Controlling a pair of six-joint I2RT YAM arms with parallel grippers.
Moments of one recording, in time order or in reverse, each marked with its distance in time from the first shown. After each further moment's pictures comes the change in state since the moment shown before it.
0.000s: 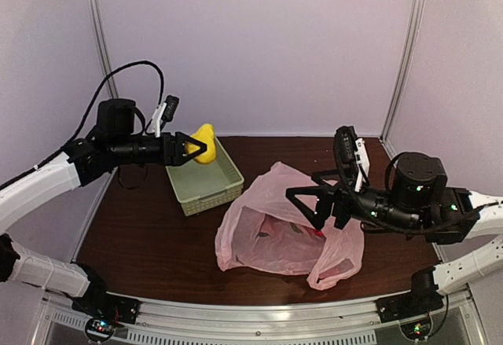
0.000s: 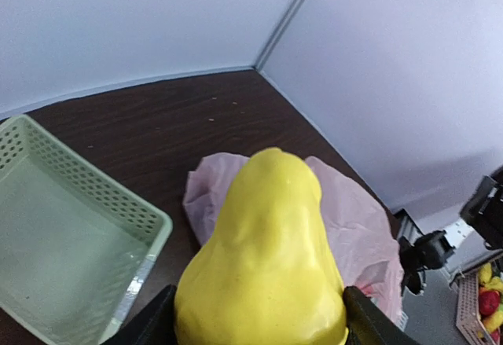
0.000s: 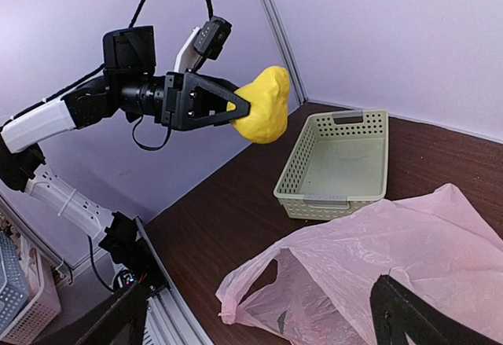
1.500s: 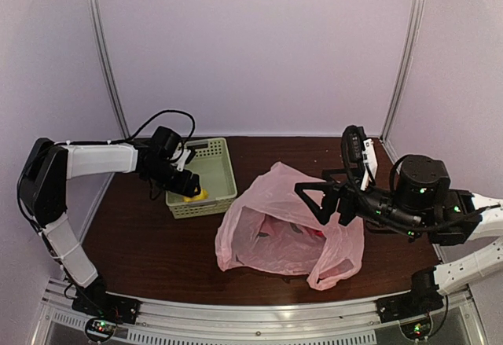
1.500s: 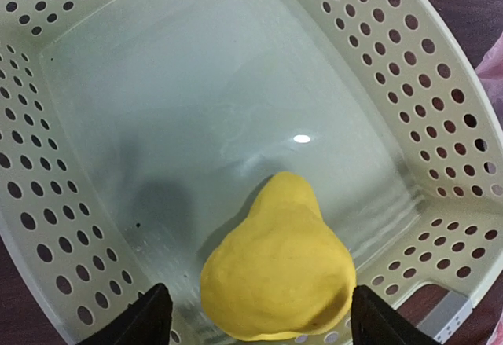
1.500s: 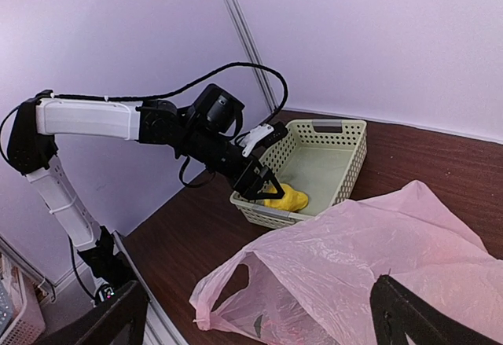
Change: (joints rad) left arm 0.145 0.547 0.098 -0.226 -0.350 0.242; right arm -0.012 -0.045 -0.032 -0.015 0.095 0.016
